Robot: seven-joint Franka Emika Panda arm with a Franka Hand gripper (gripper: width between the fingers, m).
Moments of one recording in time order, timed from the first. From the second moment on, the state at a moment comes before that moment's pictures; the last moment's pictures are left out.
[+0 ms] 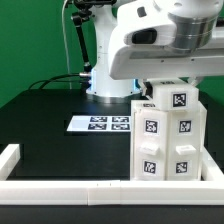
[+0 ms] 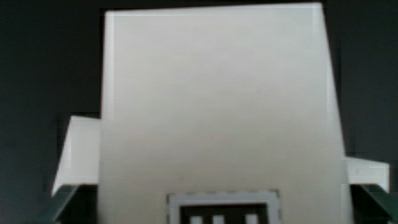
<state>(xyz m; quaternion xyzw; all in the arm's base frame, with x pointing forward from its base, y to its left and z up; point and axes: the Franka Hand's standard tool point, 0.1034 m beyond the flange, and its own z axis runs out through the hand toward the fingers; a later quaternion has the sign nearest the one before) 0.579 0.075 0.150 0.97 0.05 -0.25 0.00</state>
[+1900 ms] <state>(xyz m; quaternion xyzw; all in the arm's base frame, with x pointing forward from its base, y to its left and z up) 0.567 0.091 0.171 1.00 0.10 -0.02 -0.01</state>
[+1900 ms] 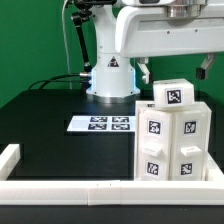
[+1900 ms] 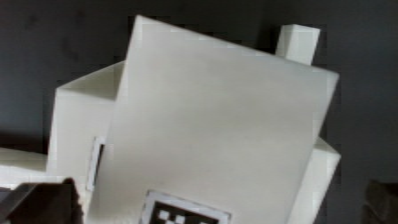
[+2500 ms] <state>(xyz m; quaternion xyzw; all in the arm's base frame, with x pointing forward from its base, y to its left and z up) 0.584 0.080 0.148 1.00 0.09 -0.05 -0.01</state>
